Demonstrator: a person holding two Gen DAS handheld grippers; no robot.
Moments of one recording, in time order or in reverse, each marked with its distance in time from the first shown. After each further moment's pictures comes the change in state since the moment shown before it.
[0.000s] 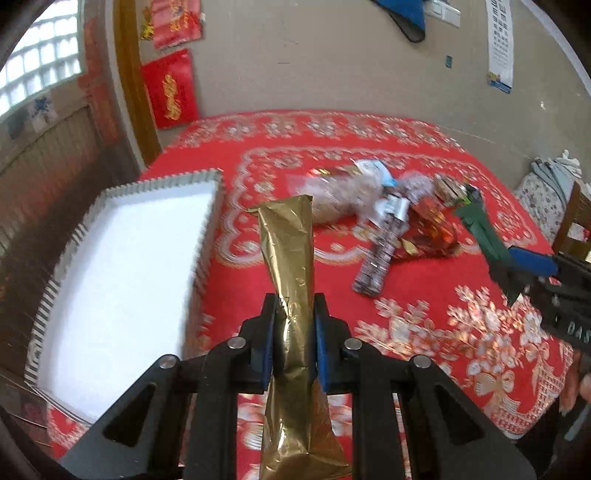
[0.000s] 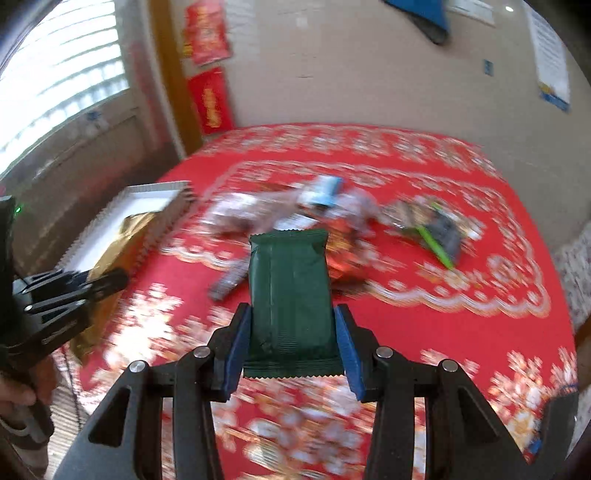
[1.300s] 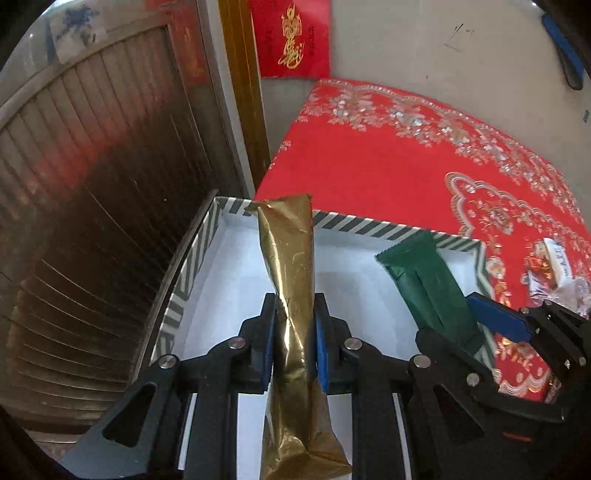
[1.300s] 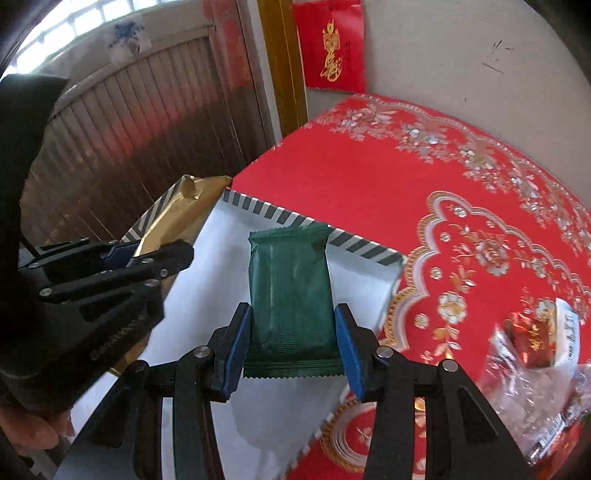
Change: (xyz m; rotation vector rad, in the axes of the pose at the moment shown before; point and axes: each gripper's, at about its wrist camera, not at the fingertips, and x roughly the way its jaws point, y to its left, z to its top) left arm 0.134 0.206 0.093 -0.204 0.201 0.184; right arm 0.212 0.216 0.131 -0.193 0.197 0.146
